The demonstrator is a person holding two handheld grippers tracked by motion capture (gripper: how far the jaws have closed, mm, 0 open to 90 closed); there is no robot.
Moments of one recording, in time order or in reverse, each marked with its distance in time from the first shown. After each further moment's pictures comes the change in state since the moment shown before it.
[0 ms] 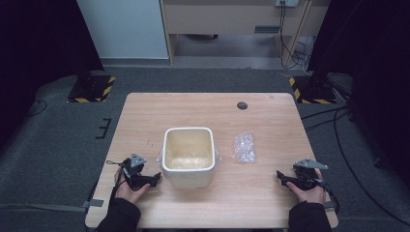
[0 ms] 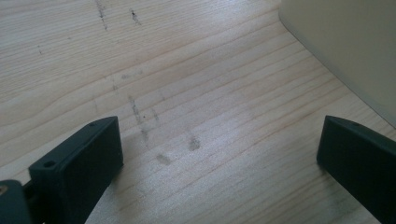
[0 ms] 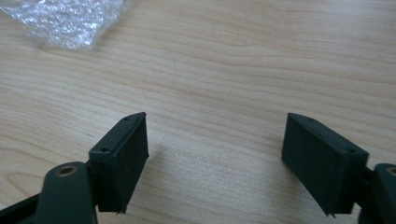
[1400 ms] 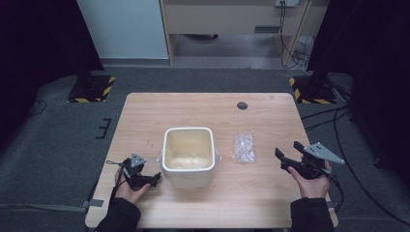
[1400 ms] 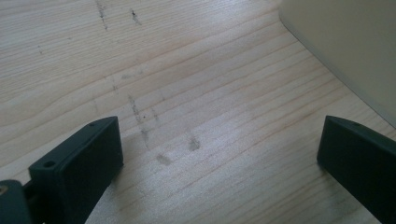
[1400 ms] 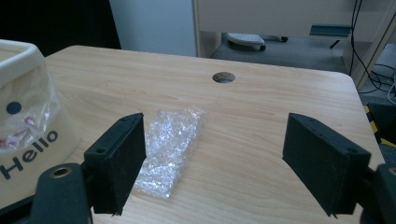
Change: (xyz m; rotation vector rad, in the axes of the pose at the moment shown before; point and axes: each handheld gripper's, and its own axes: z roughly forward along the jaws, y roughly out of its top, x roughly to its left) left arm 0.000 0.000 0.000 0.000 0.003 -0.001; right arm 0.034 0.074 -0.059 -0.369 0.046 -0.008
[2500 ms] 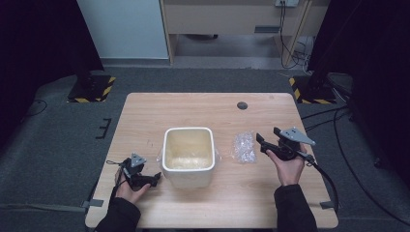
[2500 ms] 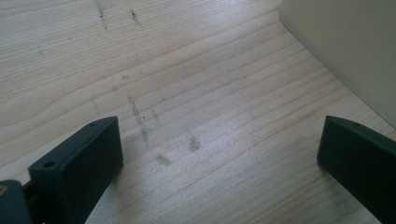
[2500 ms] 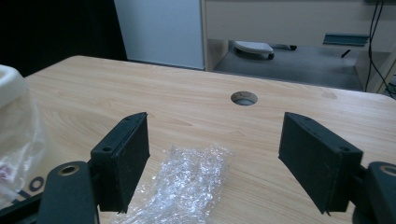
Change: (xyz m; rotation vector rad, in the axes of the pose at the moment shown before) left arm 0.000 0.000 0.000 -0.001 0.000 0.000; right arm 0.023 0.013 0.070 -0.019 0.011 -0.010
